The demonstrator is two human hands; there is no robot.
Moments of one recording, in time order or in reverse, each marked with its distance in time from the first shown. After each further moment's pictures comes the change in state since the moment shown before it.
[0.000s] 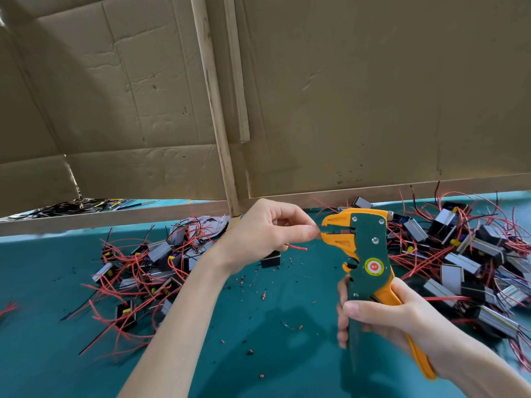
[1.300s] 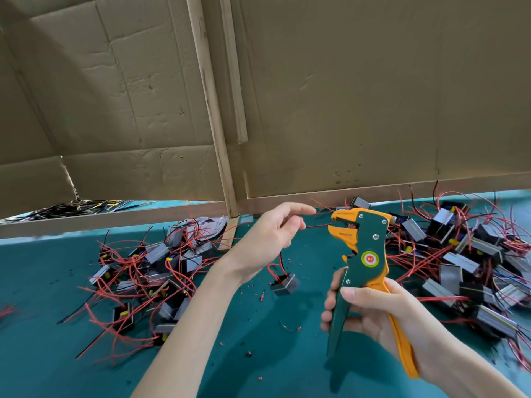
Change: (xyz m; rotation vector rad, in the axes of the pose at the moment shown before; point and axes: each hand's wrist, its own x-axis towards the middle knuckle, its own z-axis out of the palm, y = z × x) left_hand 0.020 -0.042 0.013 -0.088 0.089 0.025; right_hand 0.017 0.015 0.000 0.230 0.054 -0.021
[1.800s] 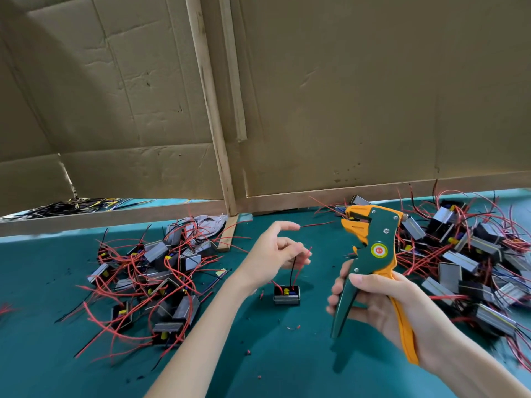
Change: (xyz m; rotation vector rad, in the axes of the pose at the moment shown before) left_hand 0.003 -0.048 0.015 -0.212 0.041 -0.169; right_hand 0.008 0.000 -0.014 0.062 0.061 -0.048
